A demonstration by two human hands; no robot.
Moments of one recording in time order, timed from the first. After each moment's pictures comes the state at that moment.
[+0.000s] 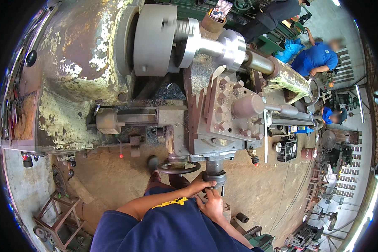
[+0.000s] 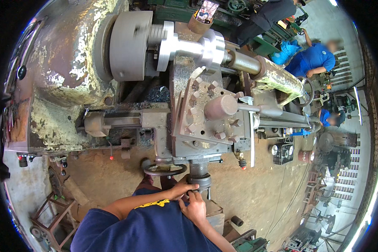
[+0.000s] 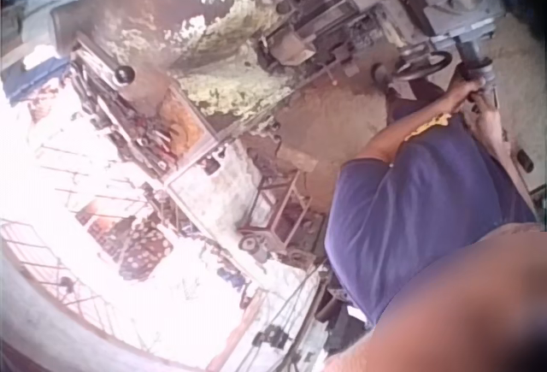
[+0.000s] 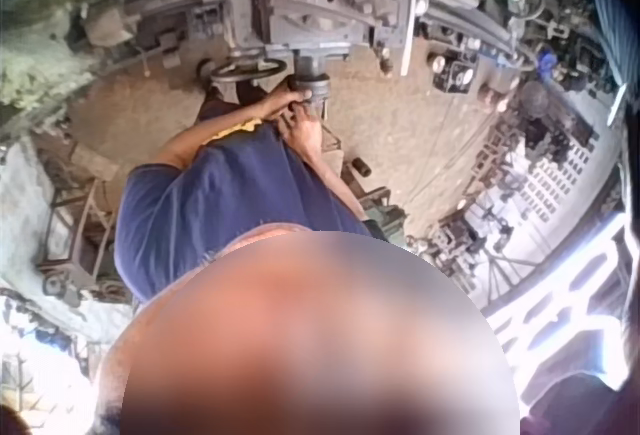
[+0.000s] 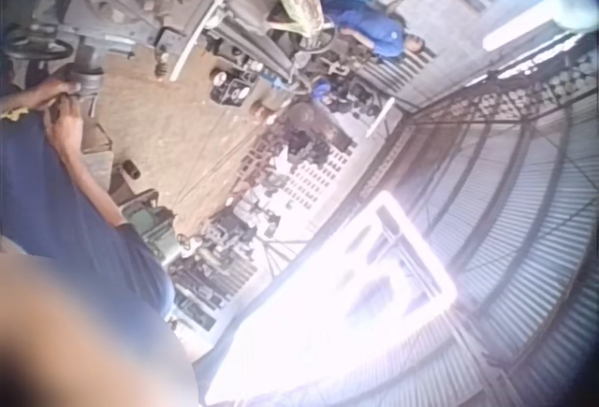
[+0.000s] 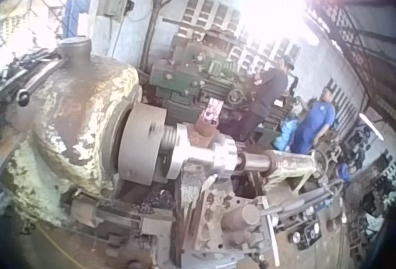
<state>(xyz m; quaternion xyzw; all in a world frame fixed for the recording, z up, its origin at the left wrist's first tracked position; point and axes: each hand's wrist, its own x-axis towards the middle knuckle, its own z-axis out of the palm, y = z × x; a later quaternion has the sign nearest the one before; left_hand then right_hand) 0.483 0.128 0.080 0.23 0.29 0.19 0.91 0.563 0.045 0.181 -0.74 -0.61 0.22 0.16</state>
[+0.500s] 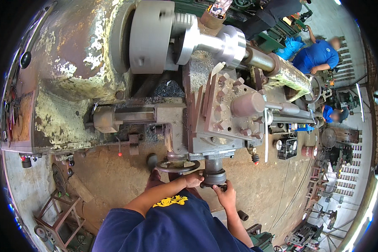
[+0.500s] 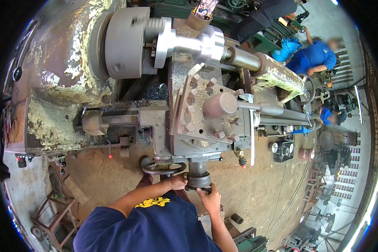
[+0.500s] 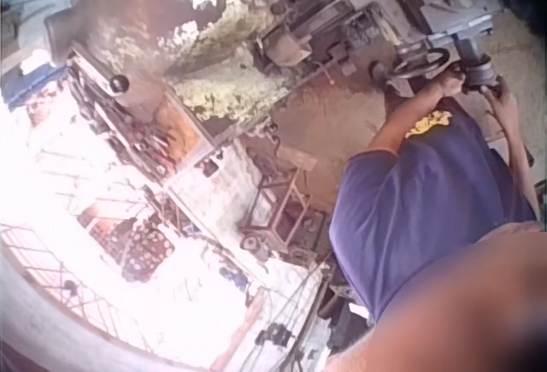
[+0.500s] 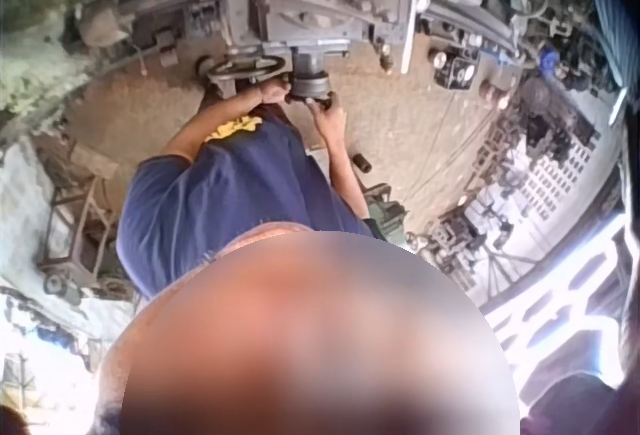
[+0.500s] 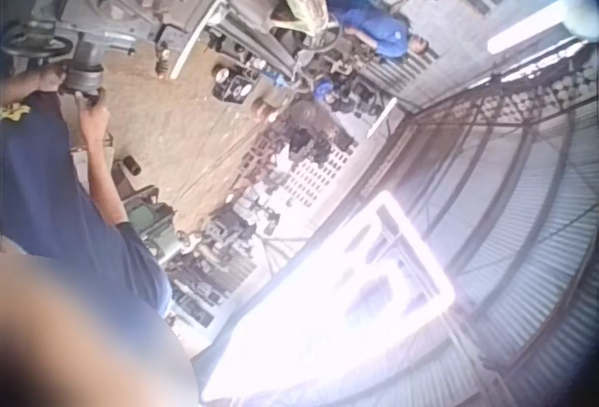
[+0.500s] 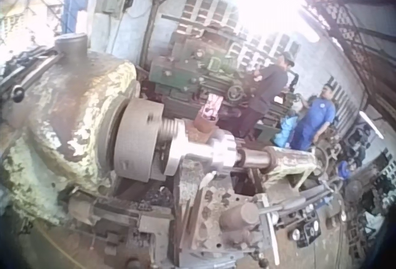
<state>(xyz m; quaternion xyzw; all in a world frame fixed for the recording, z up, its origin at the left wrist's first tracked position) 0.503 0.114 -0.042 0.05 0.00 0.22 0.97 0.629 0.048 0.166 -0.86 -0.40 0.30 0.13</state>
